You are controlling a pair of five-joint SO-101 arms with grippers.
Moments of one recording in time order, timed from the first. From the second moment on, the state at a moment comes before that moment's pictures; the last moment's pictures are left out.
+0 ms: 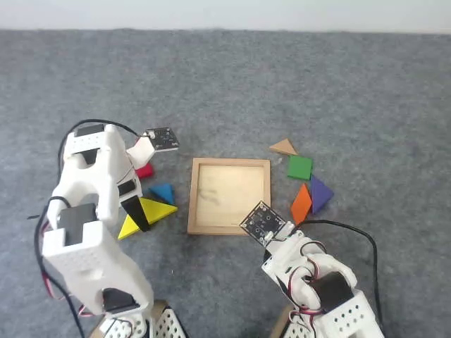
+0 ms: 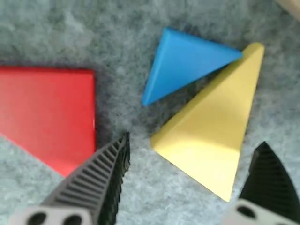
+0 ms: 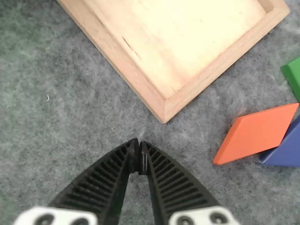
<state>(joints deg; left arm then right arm) -20.1 20.0 18.6 73.0 -69.3 -33.4 -102.9 95.5 74.7 19.5</state>
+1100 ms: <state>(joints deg) -22.9 -17.0 59.4 40.0 -77.9 -33.4 -102.9 95.5 74.7 19.5</state>
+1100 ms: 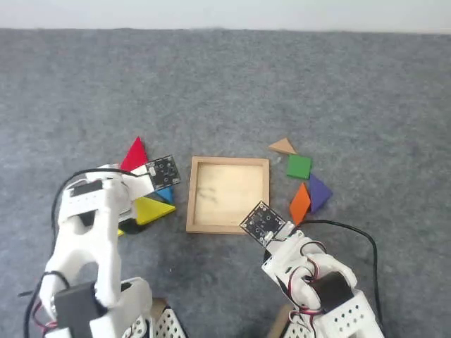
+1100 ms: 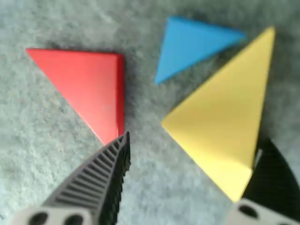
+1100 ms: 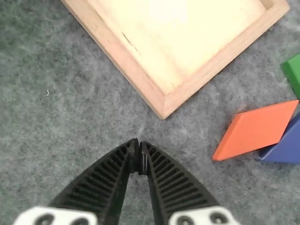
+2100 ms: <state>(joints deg) -19.4 4.3 39.5 54.4 -75.6 -33.4 -102.9 95.5 74.7 19.5</state>
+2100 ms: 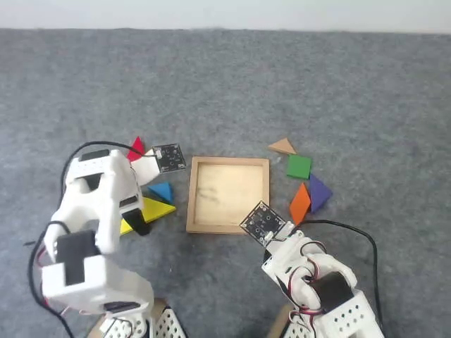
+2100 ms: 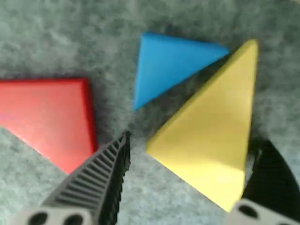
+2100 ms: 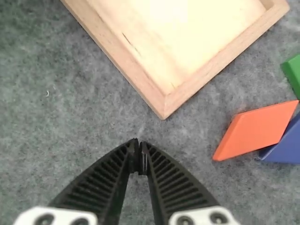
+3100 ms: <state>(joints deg) -20.3 8.0 35.1 58.0 -72.0 -33.4 -102.9 95.5 74.7 19.5</state>
